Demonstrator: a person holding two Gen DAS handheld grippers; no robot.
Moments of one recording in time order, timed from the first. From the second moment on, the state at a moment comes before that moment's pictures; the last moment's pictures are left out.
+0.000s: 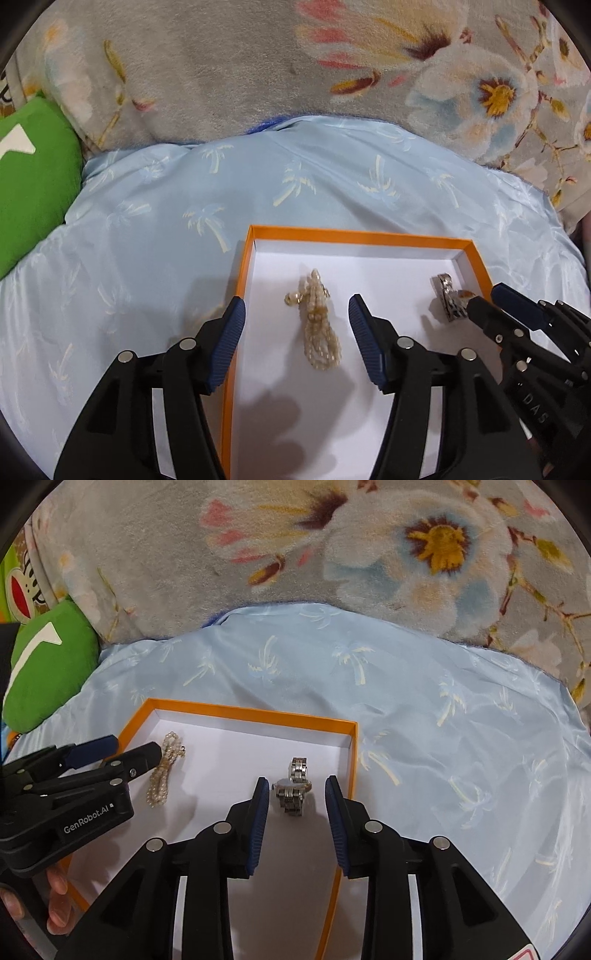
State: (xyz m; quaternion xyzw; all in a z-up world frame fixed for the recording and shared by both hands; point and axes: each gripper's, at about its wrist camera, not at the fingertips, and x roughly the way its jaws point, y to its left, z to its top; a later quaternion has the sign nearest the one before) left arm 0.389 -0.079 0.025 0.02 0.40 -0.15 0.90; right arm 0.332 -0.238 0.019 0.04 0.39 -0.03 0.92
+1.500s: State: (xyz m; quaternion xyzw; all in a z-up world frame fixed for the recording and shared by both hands) left arm 0.191 0.001 0.027 0.01 0.40 -0.16 0.90; right arm 0.095 -0.236 0.020 0.14 0.40 -0.05 0.90
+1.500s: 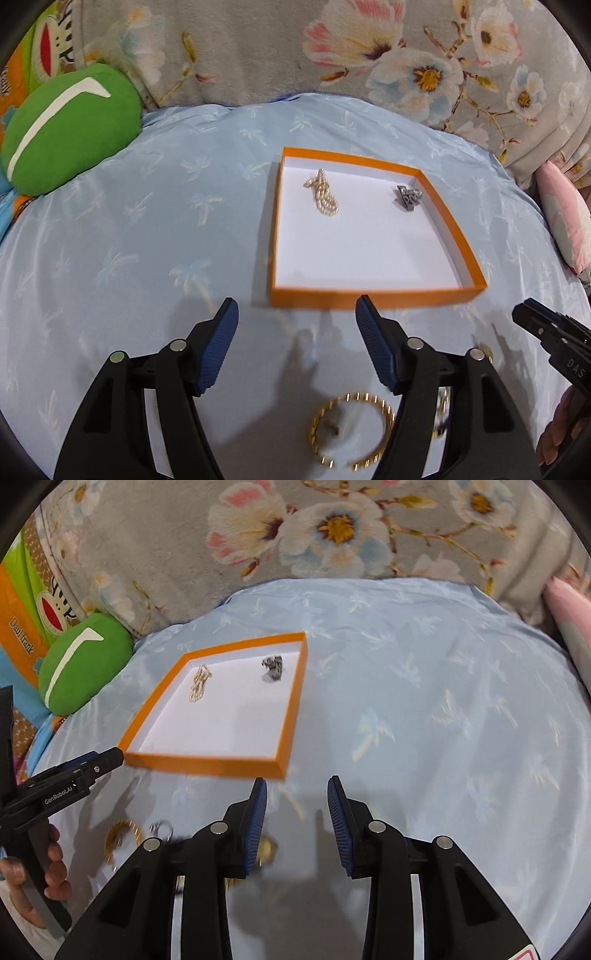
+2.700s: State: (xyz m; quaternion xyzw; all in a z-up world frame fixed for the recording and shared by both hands) left arm 0.118 -0.015 -0.007 0.05 0.43 -0.16 0.89; right arm 0.084 -0.192 -0.016 0.11 0.43 -0.10 0.89
